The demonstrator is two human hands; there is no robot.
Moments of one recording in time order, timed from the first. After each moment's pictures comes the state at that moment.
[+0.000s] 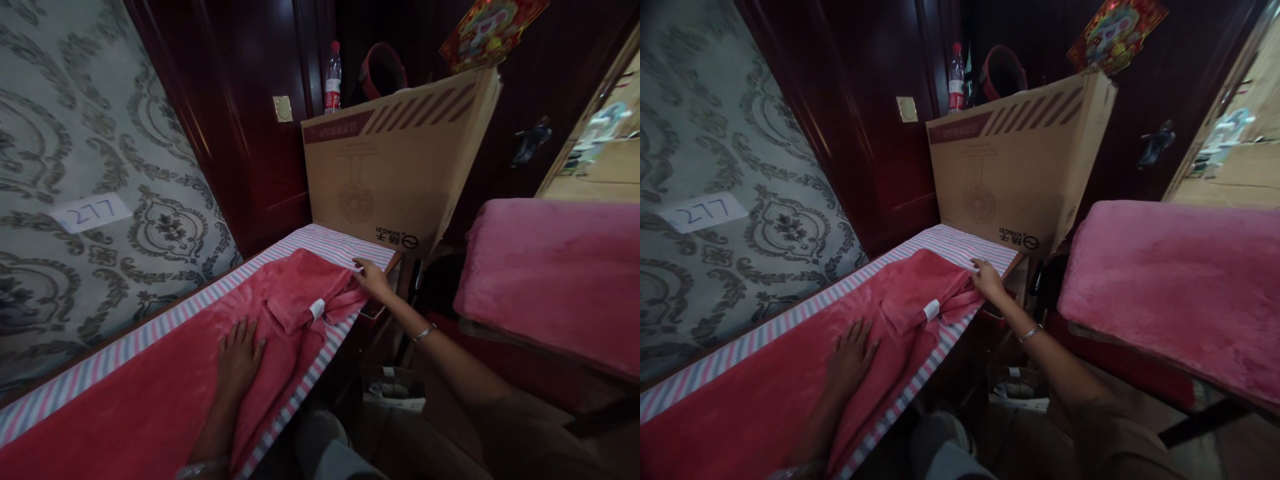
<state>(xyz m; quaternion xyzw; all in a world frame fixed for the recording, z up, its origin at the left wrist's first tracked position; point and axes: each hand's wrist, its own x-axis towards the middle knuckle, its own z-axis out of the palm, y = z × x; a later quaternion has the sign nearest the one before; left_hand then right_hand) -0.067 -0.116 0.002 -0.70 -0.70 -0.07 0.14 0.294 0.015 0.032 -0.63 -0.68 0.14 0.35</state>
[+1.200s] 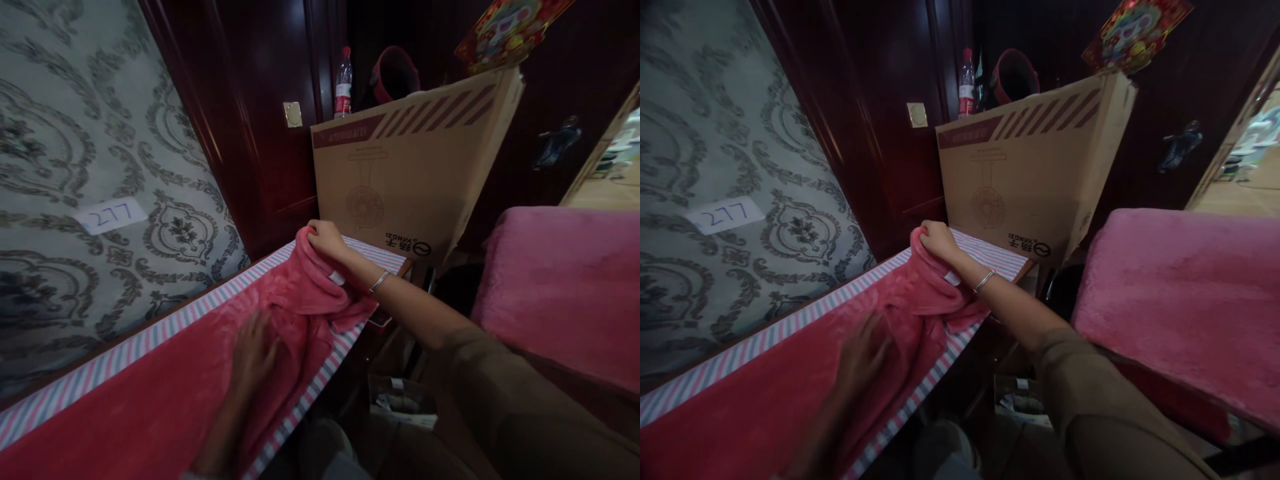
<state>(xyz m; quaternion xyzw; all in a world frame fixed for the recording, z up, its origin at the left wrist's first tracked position) -0.044 -0.112 0.019 -0.75 -0.58 -0.27 0.15 0.196 0.062 0.171 -0.50 -0.77 0.06 0.39</state>
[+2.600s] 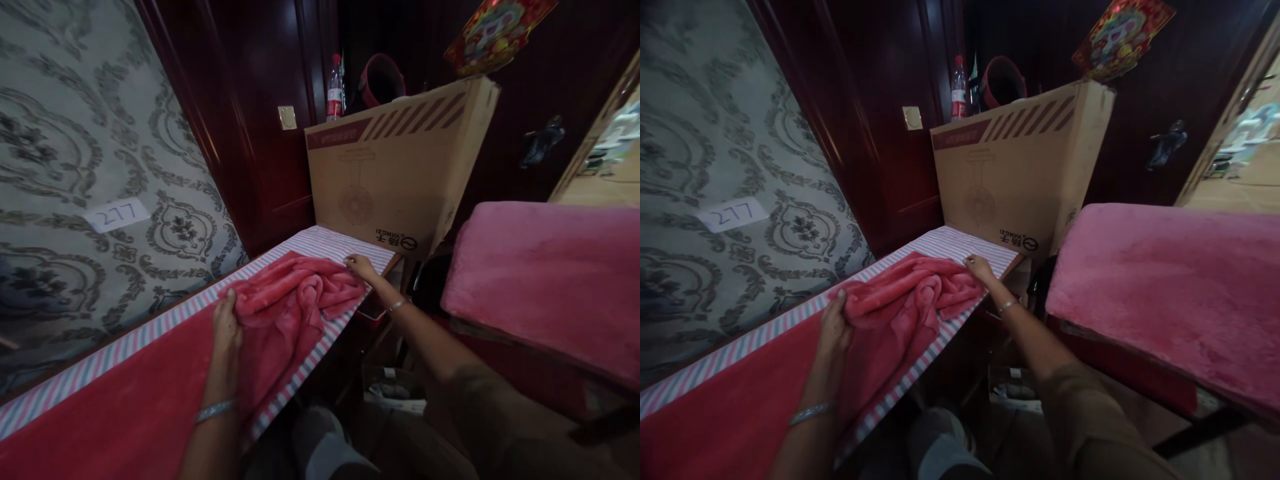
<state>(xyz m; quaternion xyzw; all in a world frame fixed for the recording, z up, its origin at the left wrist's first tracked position) -0.024 -0.091 0.098 -0.26 -0.43 -0.78 -0.37 0.291 0.044 0.063 -0.62 -0.62 0.30 0.38</state>
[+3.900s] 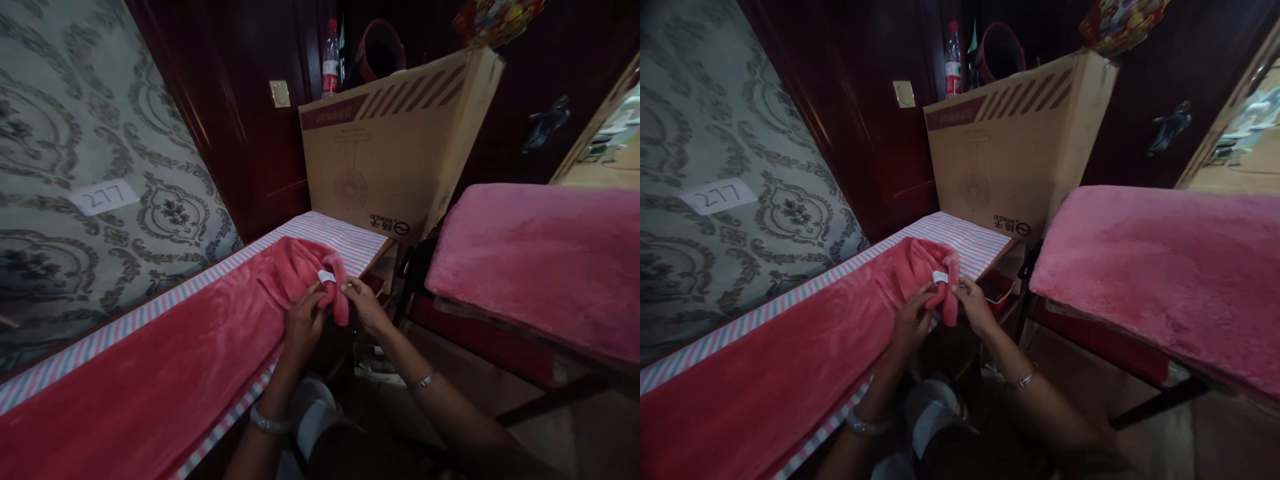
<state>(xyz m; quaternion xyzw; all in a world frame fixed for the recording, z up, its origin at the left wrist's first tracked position) 0.103 -0.143 0.036 -0.77 -0.43 -0.47 -0.08 0.266 -0.108 0.022 -0.37 -0.42 0.57 0.60</state>
